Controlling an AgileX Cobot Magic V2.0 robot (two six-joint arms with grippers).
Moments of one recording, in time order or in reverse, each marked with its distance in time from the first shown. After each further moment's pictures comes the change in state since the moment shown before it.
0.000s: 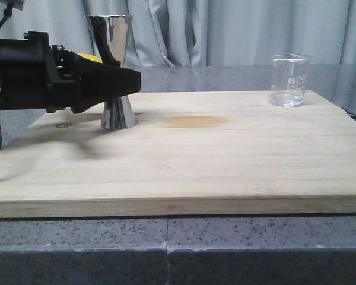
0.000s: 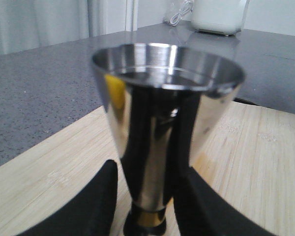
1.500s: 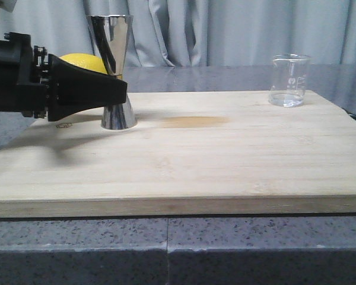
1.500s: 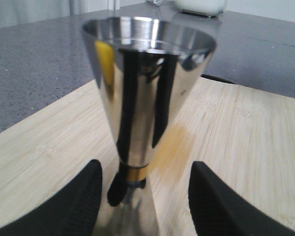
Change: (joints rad) left arm 0.078 -0.033 0.000 0.196 0.002 -0.118; right arm 0.000 0.000 0.002 0.000 0.016 0.000
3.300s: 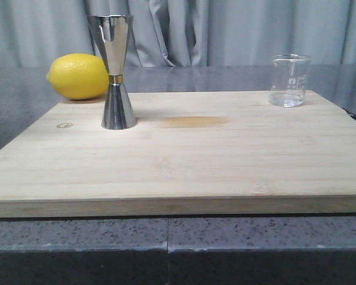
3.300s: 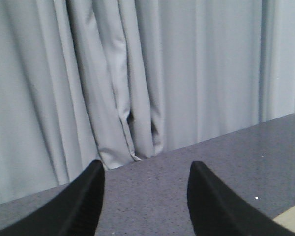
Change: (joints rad) left arm 0.268 -0.573 0.002 -0.273 0.356 -0.103; right arm 0.000 0.000 -0.087 0.006 0.245 -0.052
